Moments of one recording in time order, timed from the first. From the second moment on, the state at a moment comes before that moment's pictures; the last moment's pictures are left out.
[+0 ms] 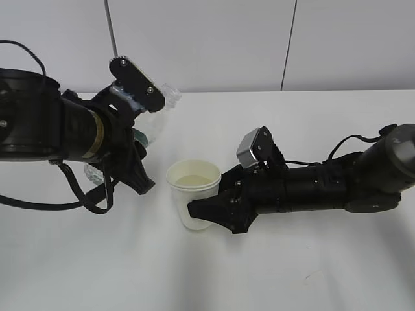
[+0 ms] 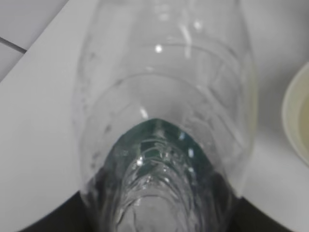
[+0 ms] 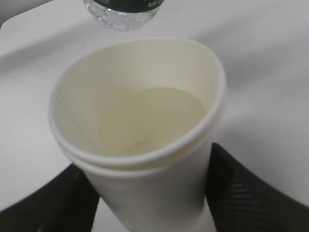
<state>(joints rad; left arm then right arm) -0.67 1.66 -0.93 1.15 0.39 -0.74 0.25 2.15 -0.94 -1.19 -0.98 0.64</state>
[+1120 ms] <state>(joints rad) -0.31 1.66 -0.93 1.20 -0.24 -0.98 0.25 2.15 -0.94 -1.14 -0.98 0.64</state>
